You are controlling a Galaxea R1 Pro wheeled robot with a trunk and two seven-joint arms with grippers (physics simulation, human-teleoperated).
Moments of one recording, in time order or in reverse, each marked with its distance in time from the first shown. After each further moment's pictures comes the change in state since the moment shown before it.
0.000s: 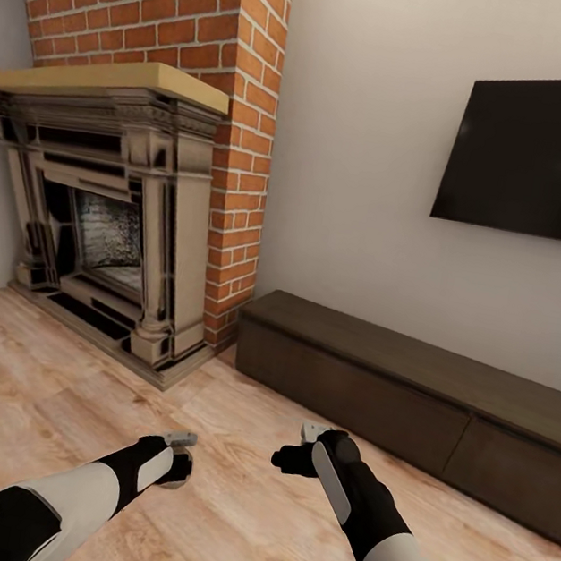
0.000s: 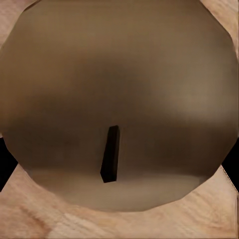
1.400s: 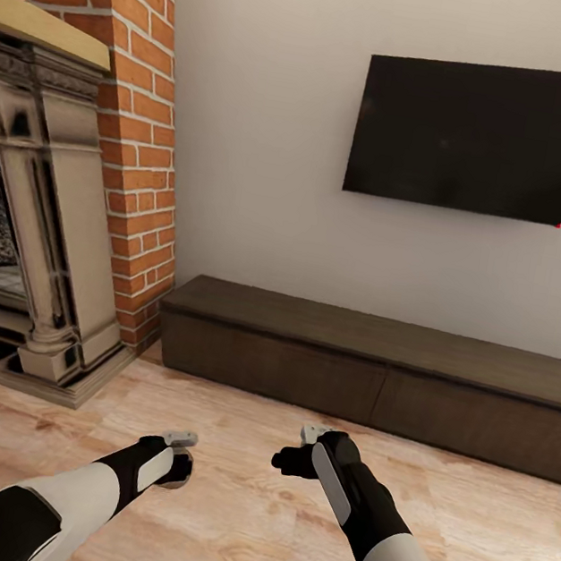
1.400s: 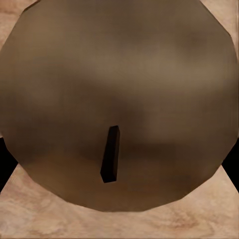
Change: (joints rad) left arm 0.000 0.000 0.000 0.000 0.000 0.000 0.000; right arm 0.000 0.000 0.000 0.011 -0.002 -0.002 0.000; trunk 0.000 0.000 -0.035
